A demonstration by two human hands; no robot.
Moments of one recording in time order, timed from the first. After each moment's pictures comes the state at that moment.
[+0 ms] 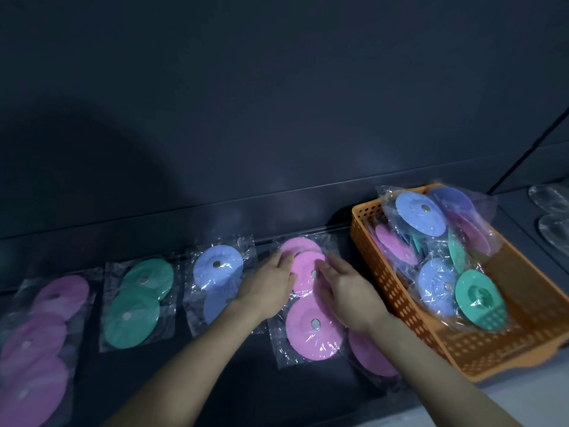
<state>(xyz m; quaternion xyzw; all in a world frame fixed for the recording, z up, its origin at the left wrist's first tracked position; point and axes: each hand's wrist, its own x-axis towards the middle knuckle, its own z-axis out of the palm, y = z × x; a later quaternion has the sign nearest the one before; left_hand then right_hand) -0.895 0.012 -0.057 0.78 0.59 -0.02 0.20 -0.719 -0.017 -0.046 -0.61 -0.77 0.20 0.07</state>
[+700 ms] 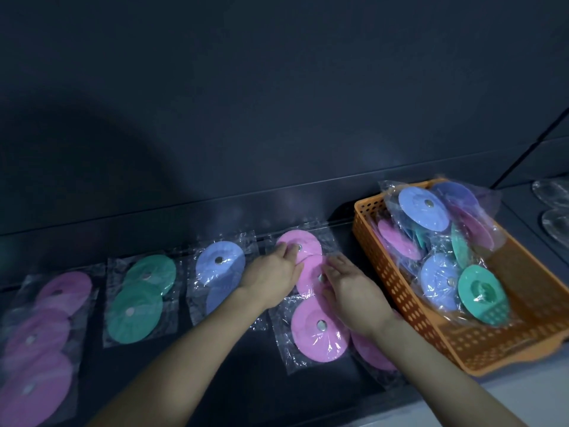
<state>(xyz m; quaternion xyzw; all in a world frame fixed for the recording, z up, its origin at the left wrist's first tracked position) -0.893 0.018 -0.047 0.82 0.56 -0.07 0.11 -0.719 -0.024 -0.047 -0.57 -0.81 0.14 0.06</state>
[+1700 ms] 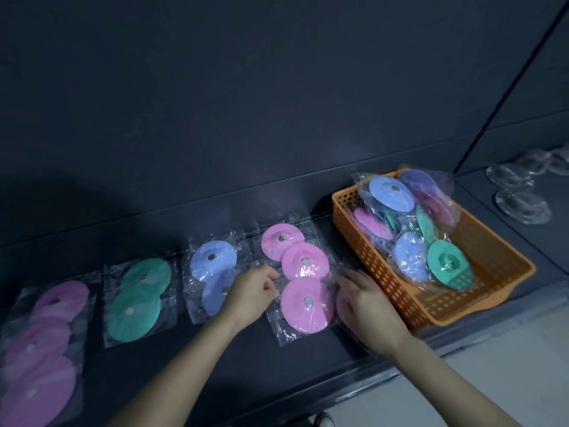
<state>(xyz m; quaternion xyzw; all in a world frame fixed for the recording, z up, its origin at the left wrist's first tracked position) -0.918 -0.036 -0.053 0.70 0.61 0.16 0.34 -0.692 -0.096 -0.043 -0.64 -0.74 0.17 0.13</state>
